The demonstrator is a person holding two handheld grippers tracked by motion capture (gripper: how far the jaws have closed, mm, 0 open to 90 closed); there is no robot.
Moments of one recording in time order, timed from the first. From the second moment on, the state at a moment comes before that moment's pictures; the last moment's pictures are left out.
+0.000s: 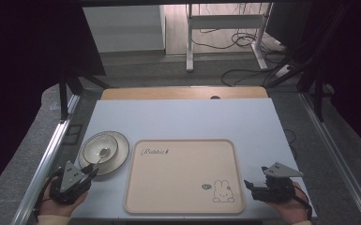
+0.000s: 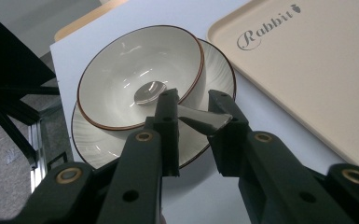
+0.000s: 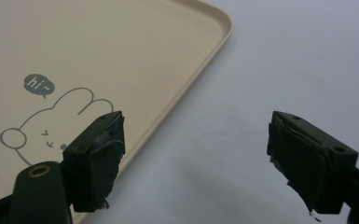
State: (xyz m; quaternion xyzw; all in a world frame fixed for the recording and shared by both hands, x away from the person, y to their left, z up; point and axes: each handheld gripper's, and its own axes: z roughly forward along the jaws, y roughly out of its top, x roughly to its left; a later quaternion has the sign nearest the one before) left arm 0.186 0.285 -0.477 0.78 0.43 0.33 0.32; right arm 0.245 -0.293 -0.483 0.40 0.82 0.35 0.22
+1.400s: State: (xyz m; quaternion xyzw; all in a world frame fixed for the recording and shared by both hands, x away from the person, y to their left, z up) left arm 0.186 0.285 -0.473 0.77 0.41 0.37 0.30; right arm 0.247 -0.294 -0.485 0.40 0.82 0.34 0.22
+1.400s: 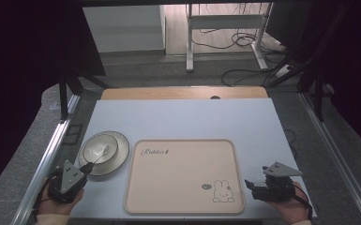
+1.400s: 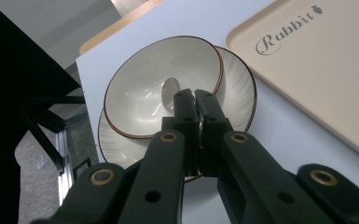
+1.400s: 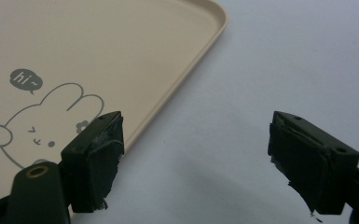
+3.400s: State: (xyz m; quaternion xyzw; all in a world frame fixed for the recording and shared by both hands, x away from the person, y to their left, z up) left arm 0.170 0.269 -0.441 0.74 0.39 0.39 0.39; right arm 0.246 -0.295 -0.483 0.40 0.82 0.34 0.24
